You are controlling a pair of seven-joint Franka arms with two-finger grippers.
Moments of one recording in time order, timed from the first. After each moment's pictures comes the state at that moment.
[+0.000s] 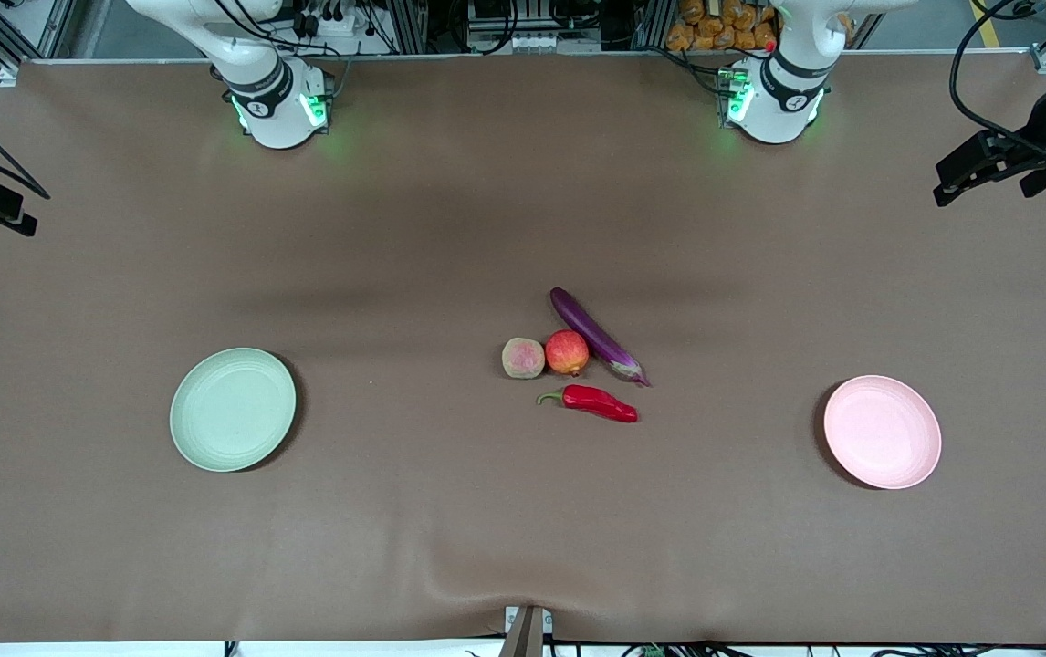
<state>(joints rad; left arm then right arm) -0.03 -0.07 -0.06 -1.55 0.02 1.45 -0.18 -0.04 0.02 -0.08 -1.48 0.02 1.43 -0.09</state>
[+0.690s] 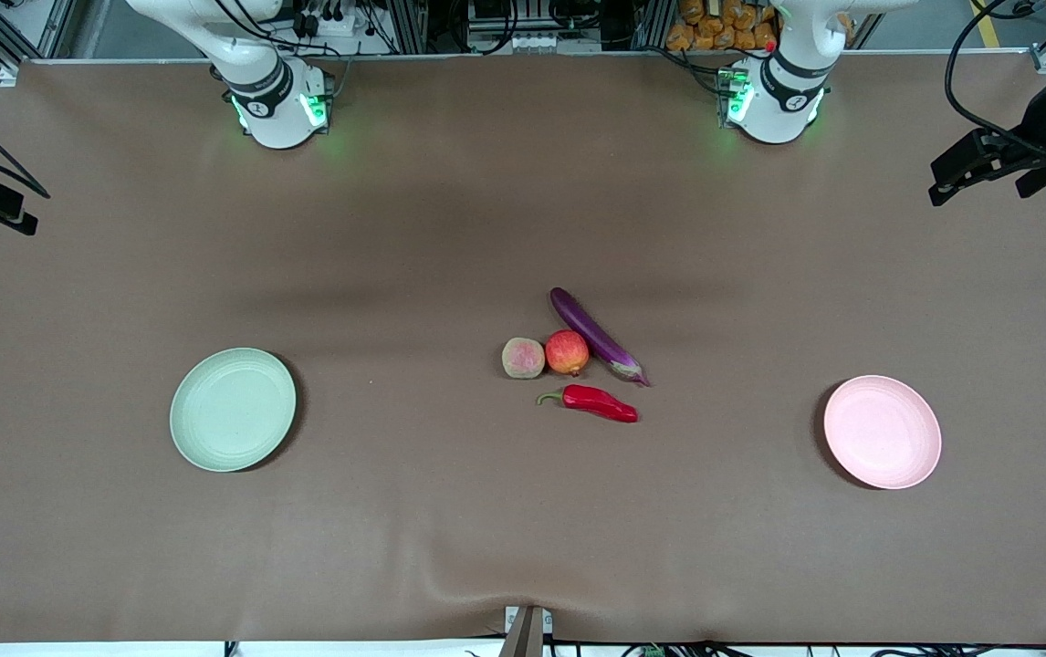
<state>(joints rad) -0.03 -0.07 -0.07 -1.54 0.02 1.45 -0.18 -0.04 0.02 -0.08 -1.48 0.02 1.42 -0.09</state>
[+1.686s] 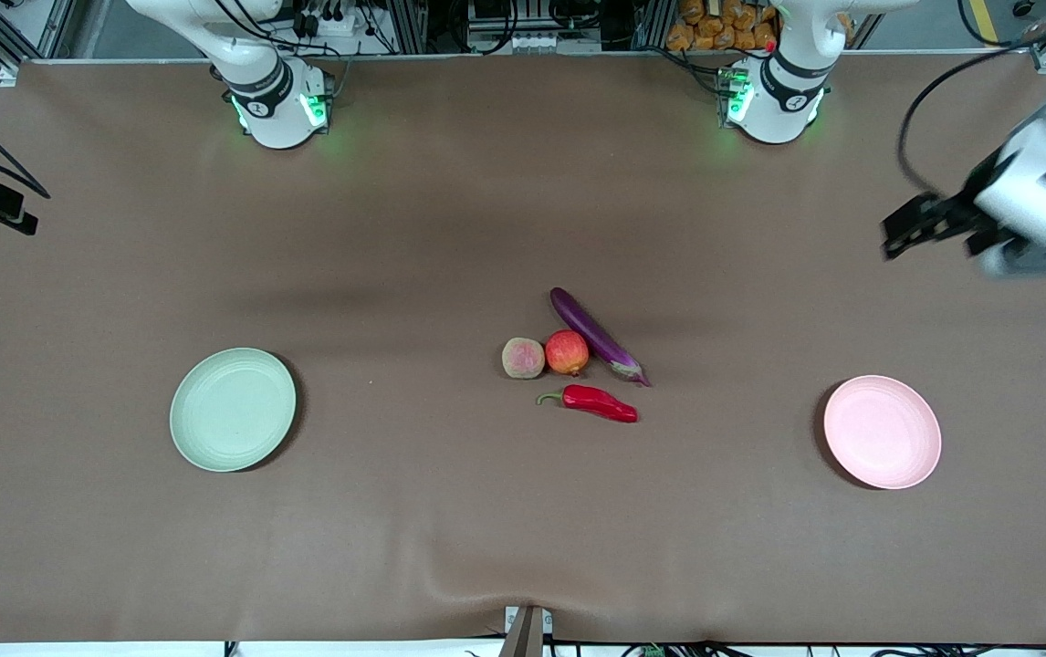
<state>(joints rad) -0.04 0.08 -0.16 -1.55 0.01 1.62 -0.24 -0.04 0.02 -0.08 -1.48 0.02 1.42 -0.09</state>
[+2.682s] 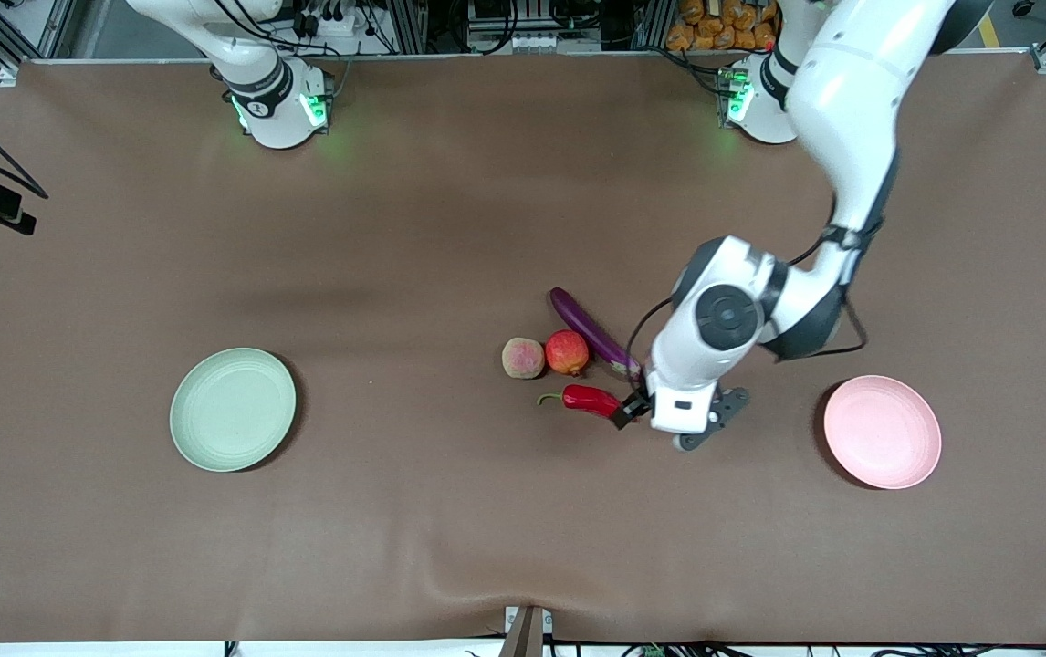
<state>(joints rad) -0.33 0.73 -0.22 -1.43 0.09 2.24 -1.31 -0.05 0.02 -0.08 -1.48 0.02 1.42 -0.09</state>
